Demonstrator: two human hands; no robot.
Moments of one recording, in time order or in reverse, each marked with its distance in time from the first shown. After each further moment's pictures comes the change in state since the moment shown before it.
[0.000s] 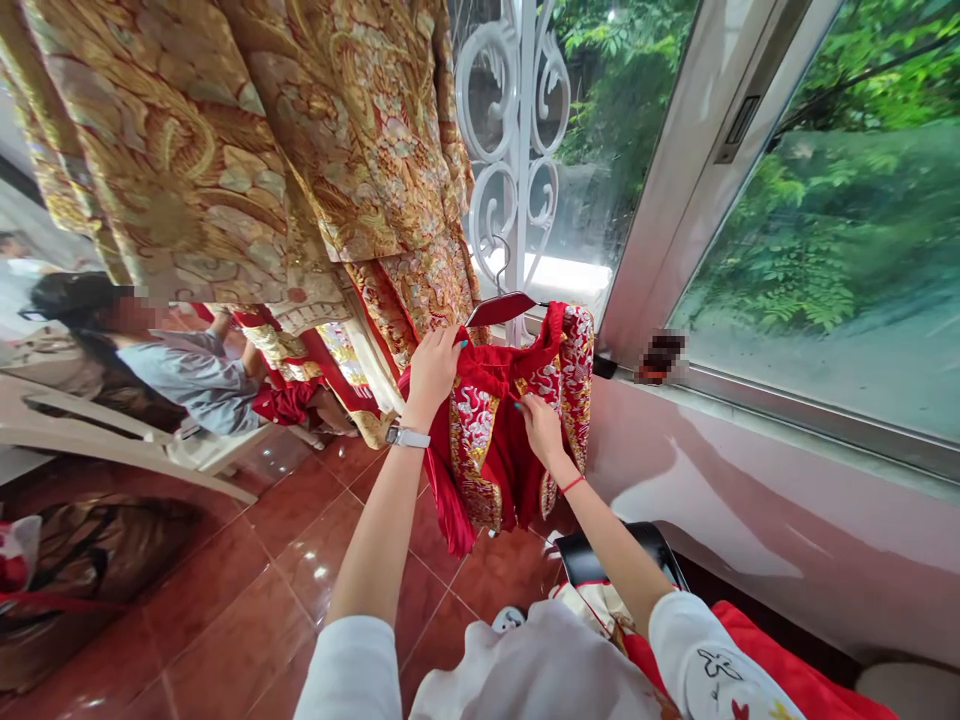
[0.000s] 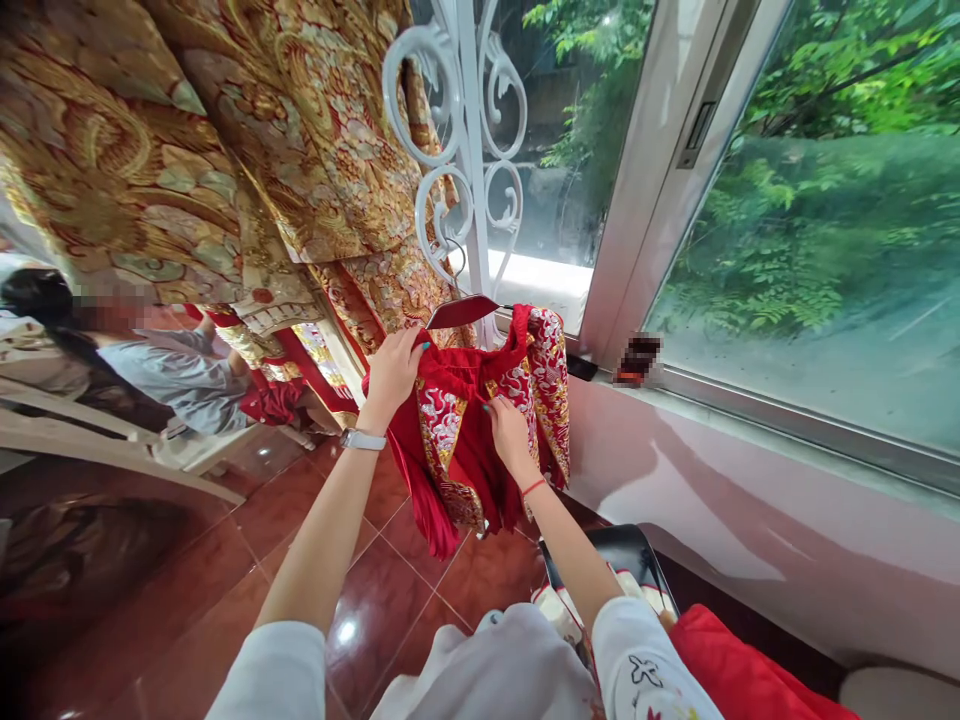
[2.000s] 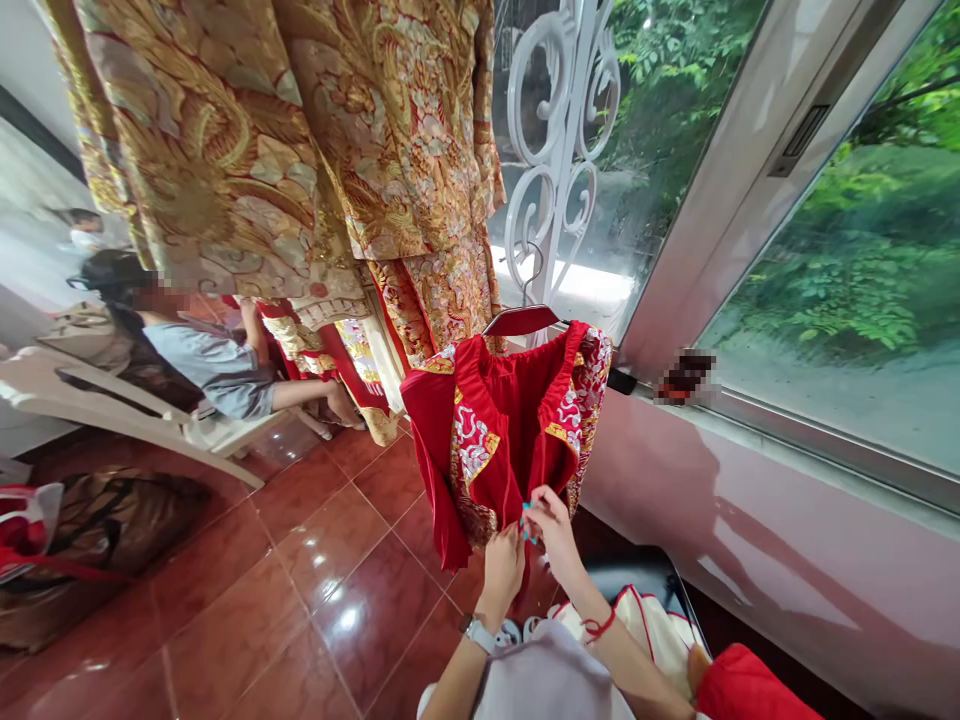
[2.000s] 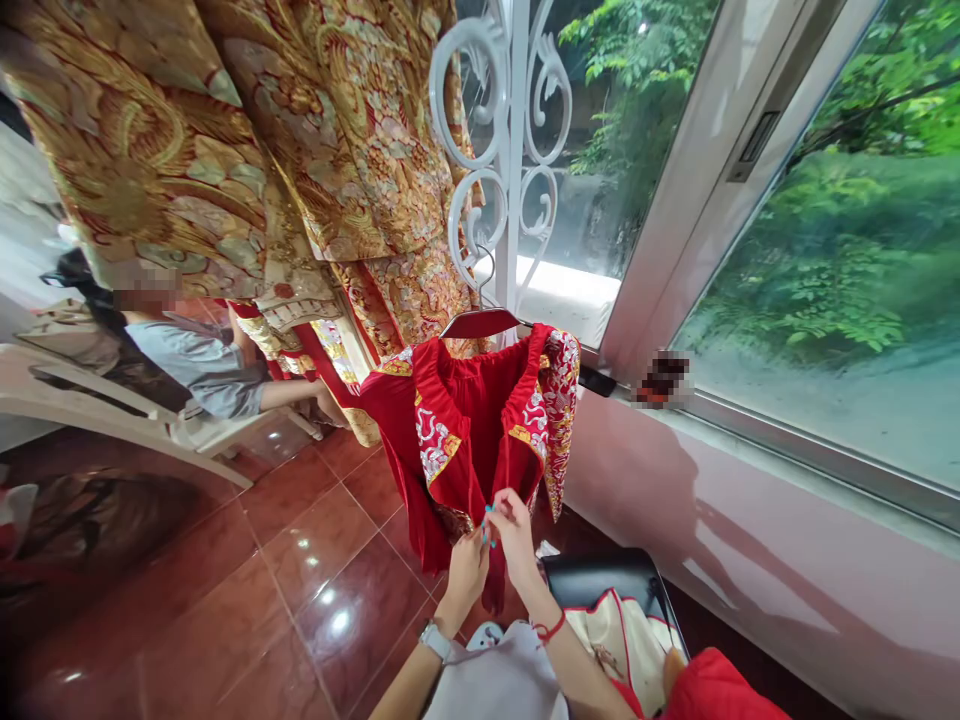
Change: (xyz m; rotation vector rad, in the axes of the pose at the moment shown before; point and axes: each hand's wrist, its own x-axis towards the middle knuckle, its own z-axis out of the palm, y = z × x) left_hand -0.284 0.109 0.118 -0.310 -0.529 -0.413; right_hand -0.120 -0.037 0.002 1.014 -0.127 0.698
